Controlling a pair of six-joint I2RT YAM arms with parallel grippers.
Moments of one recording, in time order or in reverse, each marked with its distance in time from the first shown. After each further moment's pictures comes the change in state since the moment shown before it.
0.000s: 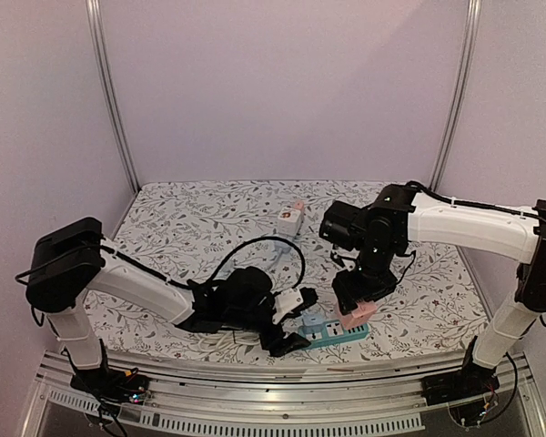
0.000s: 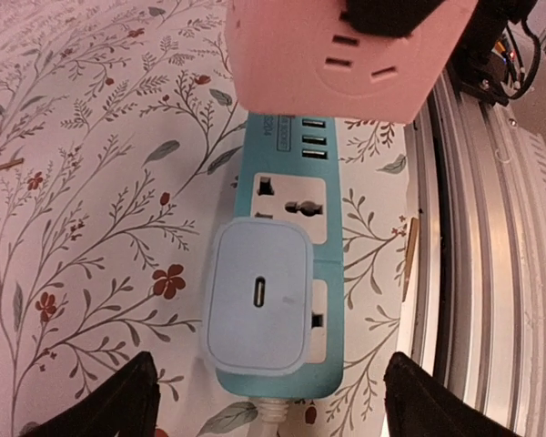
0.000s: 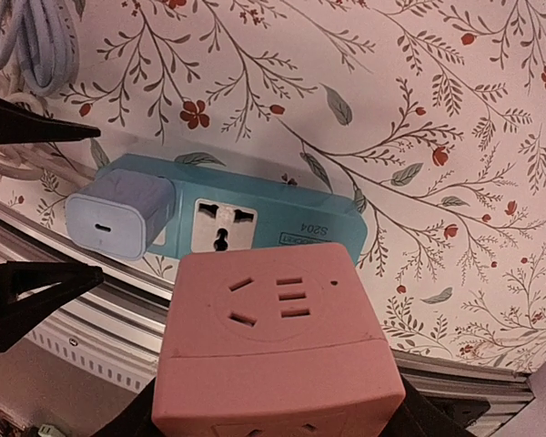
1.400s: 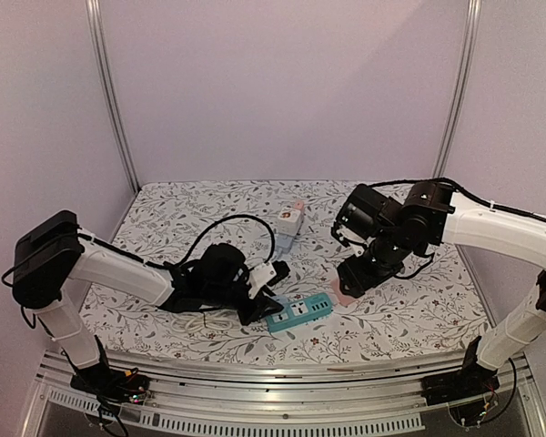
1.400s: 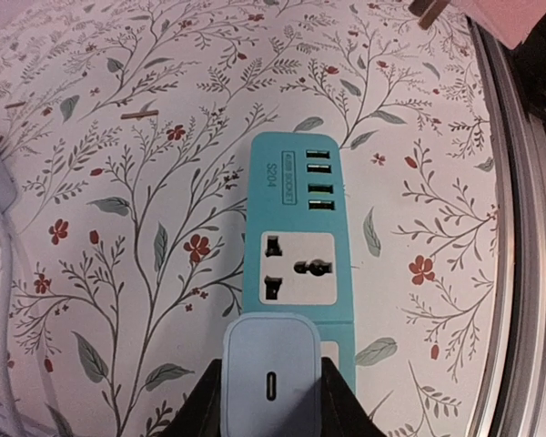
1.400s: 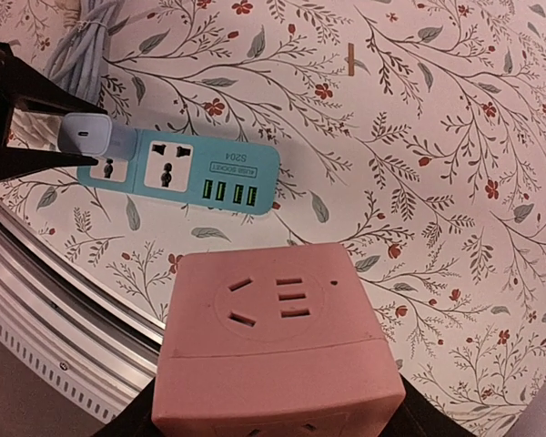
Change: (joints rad) left arm 0.181 -0.126 -0.085 -0.054 0.007 0.040; right arm 0.014 -0.164 -0.051 0.154 0.149 -0.143
